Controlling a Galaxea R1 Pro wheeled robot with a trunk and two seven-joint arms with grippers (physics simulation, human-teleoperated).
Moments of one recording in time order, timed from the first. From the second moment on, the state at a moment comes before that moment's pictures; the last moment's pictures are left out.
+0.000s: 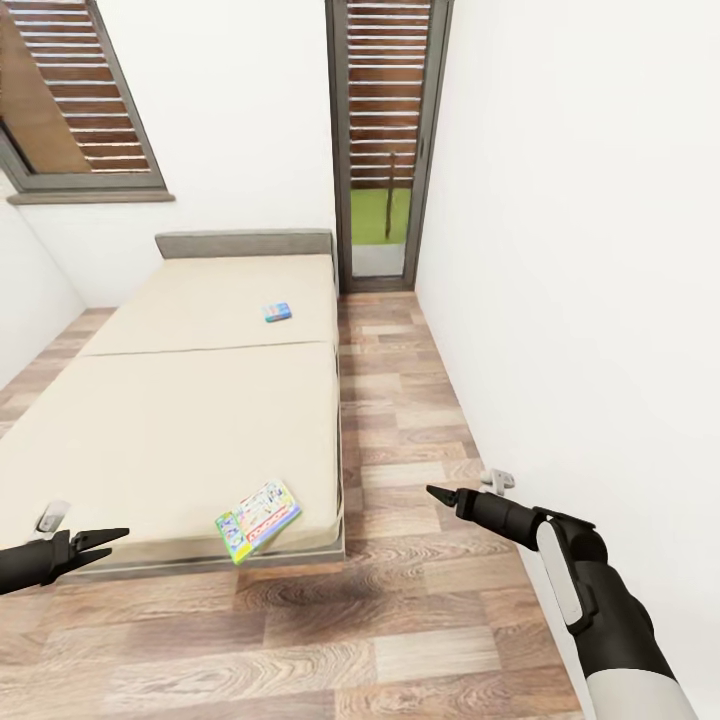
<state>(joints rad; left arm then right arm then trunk) -0.52 0.58 0.44 -0.78 -0.01 0.88 -1.36 -0.49 -0.03 -0.17 -1.24 -0.22 0.76 0.58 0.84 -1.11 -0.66</state>
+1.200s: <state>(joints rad) -0.52 0.58 0.44 -0.78 -0.01 0.87 -1.37 -0.49 -0.03 -0.17 -1.24 -0.22 0.76 0.58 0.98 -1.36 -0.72</state>
